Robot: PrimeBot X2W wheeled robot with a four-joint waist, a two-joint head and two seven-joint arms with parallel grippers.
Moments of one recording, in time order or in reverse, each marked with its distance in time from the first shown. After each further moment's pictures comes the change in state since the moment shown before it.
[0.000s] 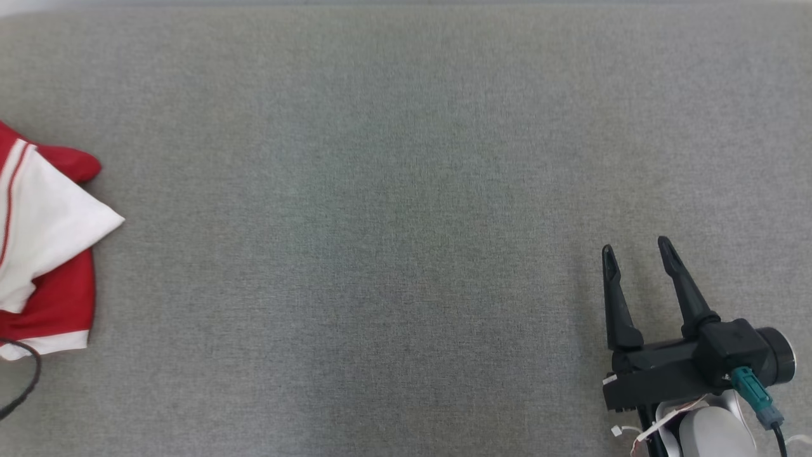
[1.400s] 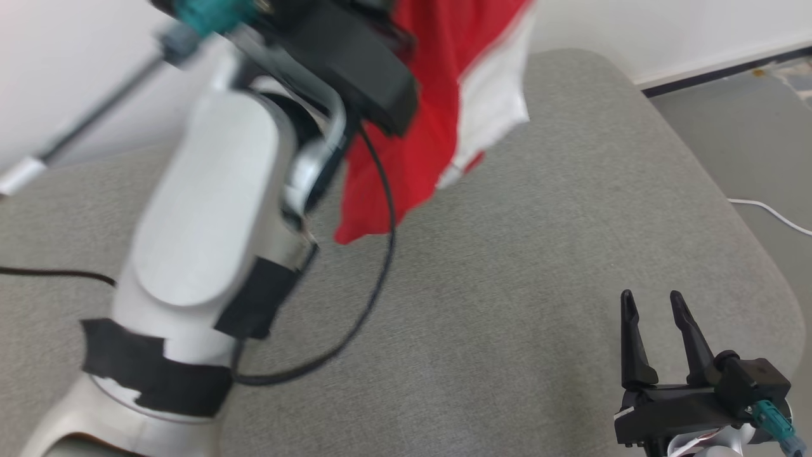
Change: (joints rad) left arm -0.357 -0.421 -0.581 -0.554 -0.016 -0.070 0.075; right arm 0.082 0.007 -0.028 0.074 0.196 0.000 0.000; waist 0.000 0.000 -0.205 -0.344
